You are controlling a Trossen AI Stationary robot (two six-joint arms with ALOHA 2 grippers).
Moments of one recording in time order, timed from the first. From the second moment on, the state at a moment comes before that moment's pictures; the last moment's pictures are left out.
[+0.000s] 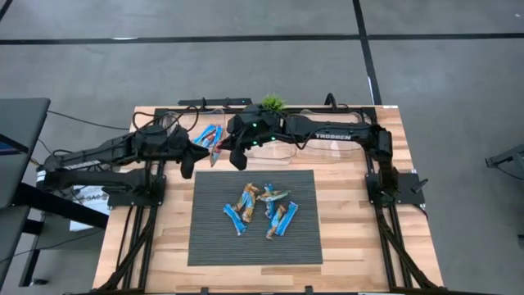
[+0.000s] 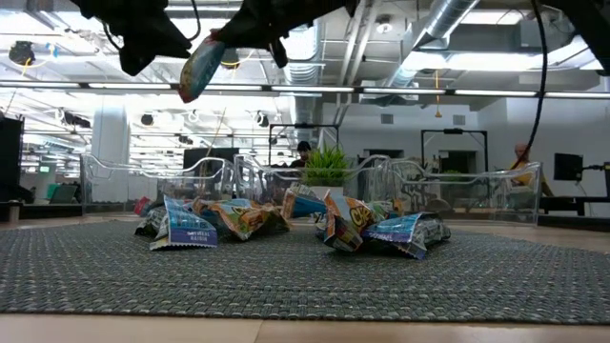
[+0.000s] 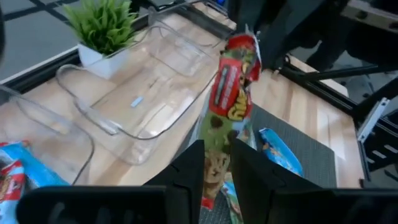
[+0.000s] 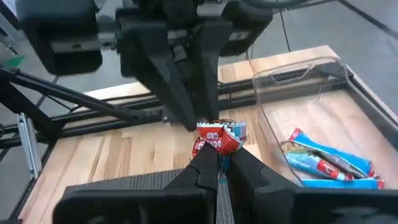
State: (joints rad) left arm 0.23 0.67 0.73 -0.50 0.00 -0.41; right arm -0.14 2.02 1.89 -0.33 -0.21 0.08
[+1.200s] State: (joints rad) left arm 0.32 0.85 0.73 -0.38 0.04 -0.32; right arm -0.19 2.02 1.90 -0.31 -0.24 0.10
